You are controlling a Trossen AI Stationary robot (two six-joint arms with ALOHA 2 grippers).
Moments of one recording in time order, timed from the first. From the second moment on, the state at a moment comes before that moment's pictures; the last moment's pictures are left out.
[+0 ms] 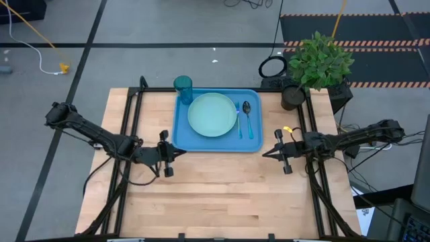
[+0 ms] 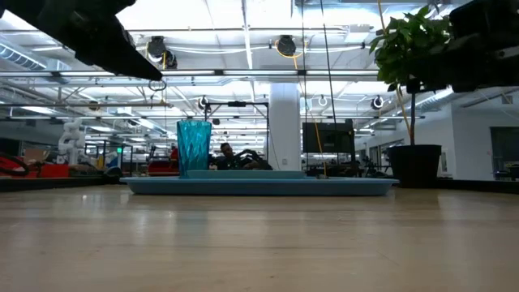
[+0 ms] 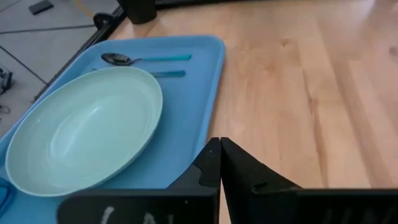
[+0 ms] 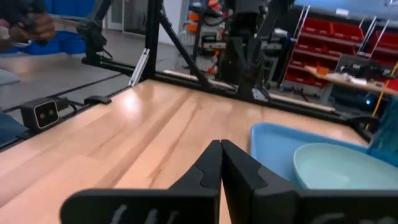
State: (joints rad) left arm -0.40 1.03 0.54 -0.09 -0.55 -0.17; right arm 0.13 0.53 0.02 0.49 -0.08 -0.17
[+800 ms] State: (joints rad) left arm -0.40 0.50 0.19 0.08 -0.39 0.09; right arm 0.13 0.35 0.02 0.35 -0.08 -0.22
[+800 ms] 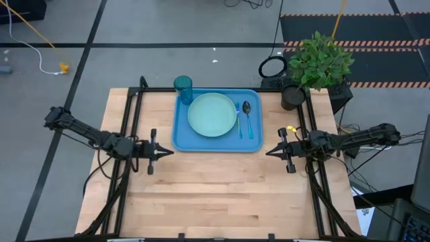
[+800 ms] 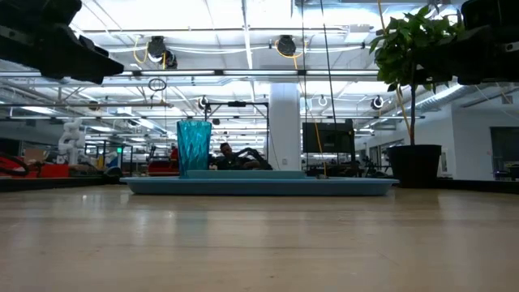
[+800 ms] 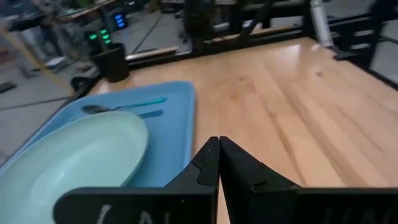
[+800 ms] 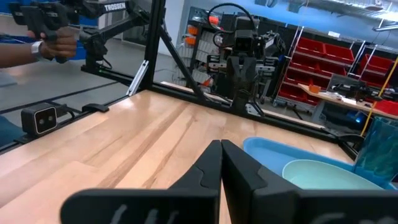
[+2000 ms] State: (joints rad) left arm -0.29 0.41 0.11 0.12 -0.31 0.07; right arm 0.09 0.00 0.01 0.07 -0.01 -0.25
